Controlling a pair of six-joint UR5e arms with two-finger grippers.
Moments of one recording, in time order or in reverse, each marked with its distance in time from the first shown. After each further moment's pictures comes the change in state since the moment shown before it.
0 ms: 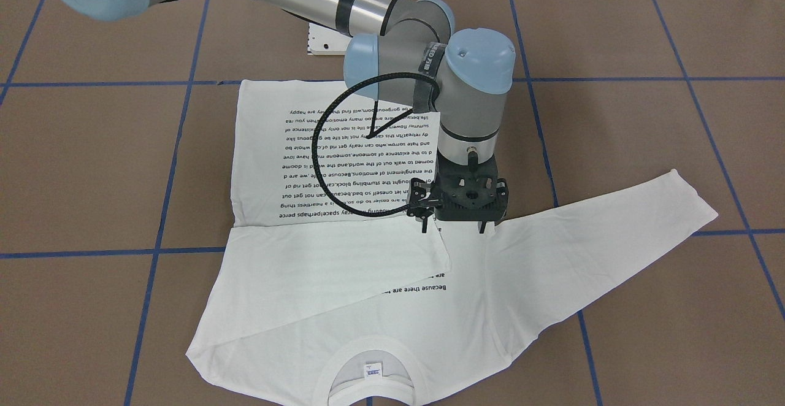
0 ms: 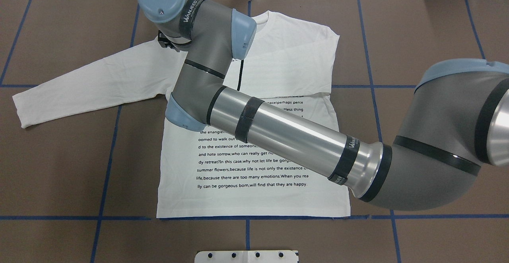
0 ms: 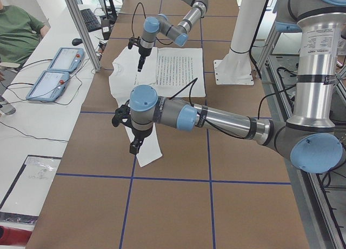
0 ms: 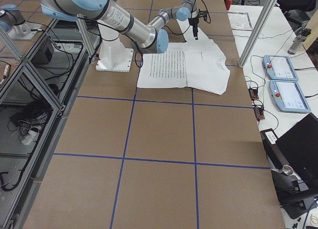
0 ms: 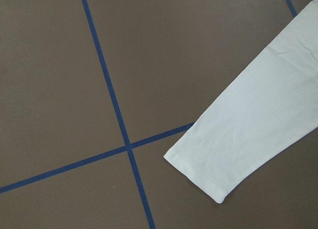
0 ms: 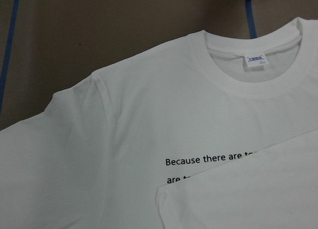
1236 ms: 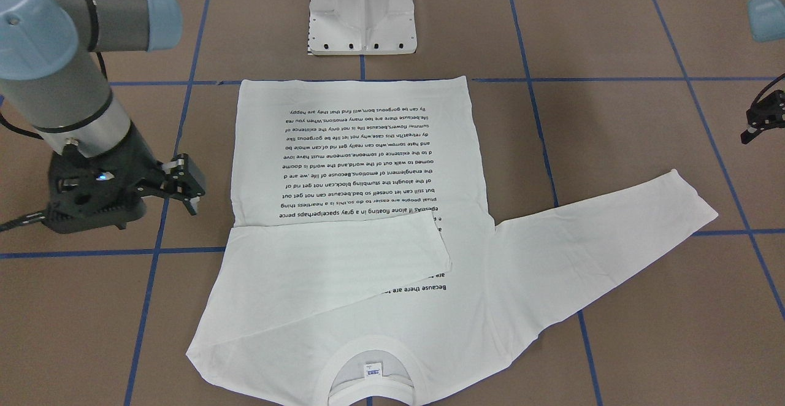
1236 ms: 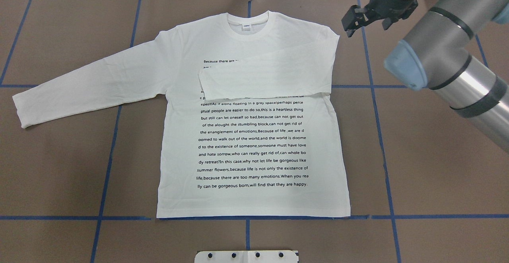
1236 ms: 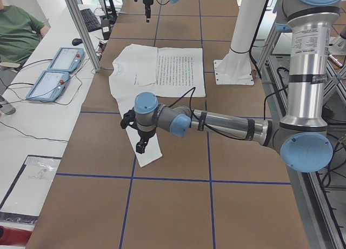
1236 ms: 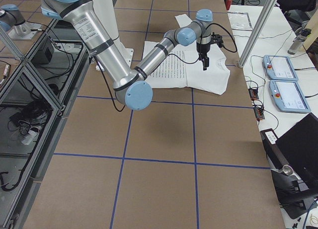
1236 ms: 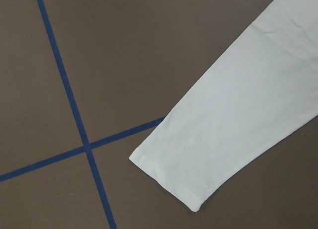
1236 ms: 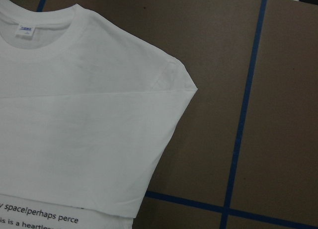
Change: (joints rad) left arm 0.230 0.044 0.119 -0.298 0.105 -0.221; right arm 0.413 -0.761 0.871 -0.325 0.385 -0.657
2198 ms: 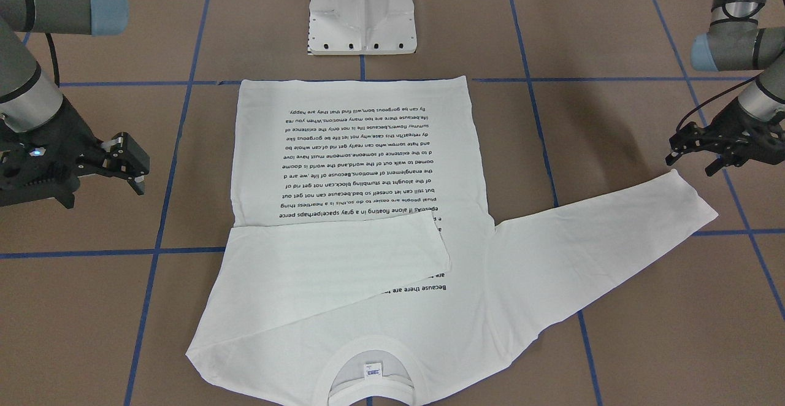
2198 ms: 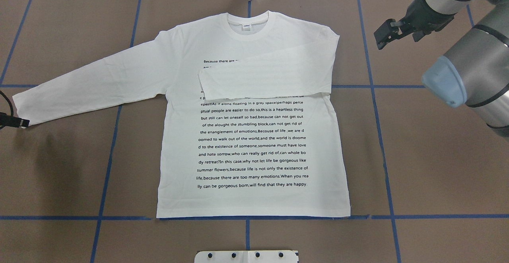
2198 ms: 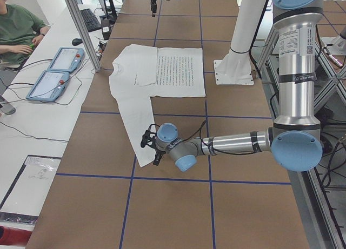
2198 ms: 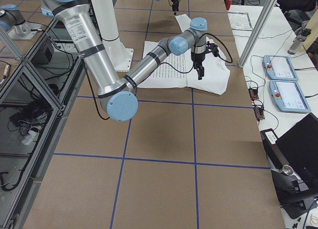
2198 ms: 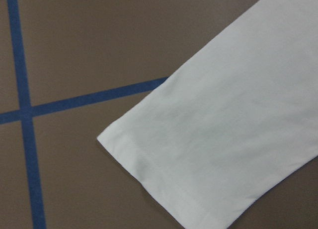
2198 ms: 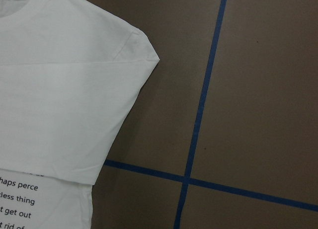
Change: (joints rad) left arm 0.283 0.047 0.279 -0.700 0.116 -0.523; right arm 0.023 -0.113 0.087 0.004 0.011 -0.024
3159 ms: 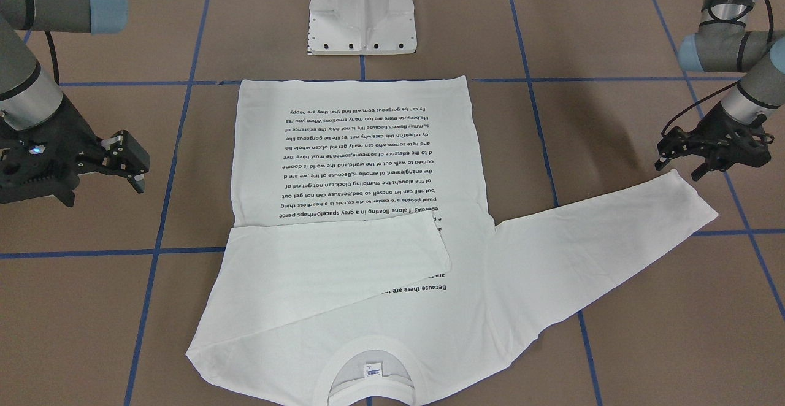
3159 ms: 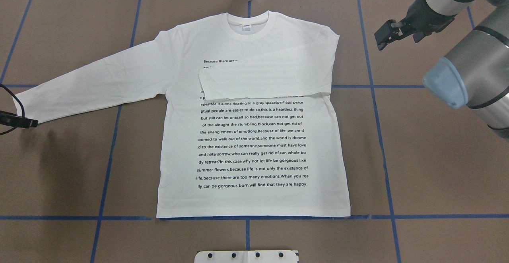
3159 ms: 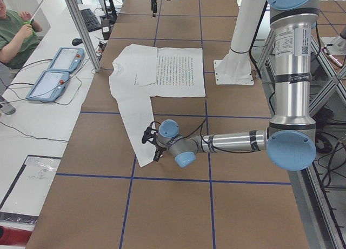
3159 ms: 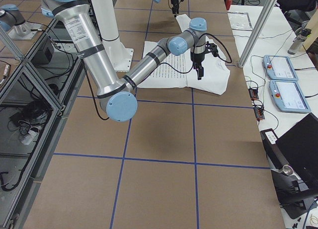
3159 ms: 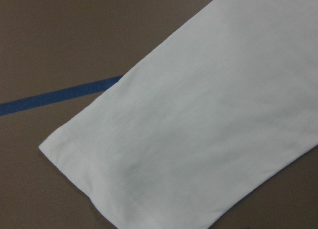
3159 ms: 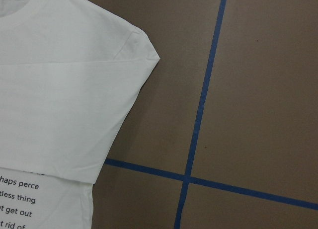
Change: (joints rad) left arm 0.044 -0.007 -0.009 -0.004 0.064 -0.003; right arm -0.001 -0.005 0.006 0.002 0.000 0.004
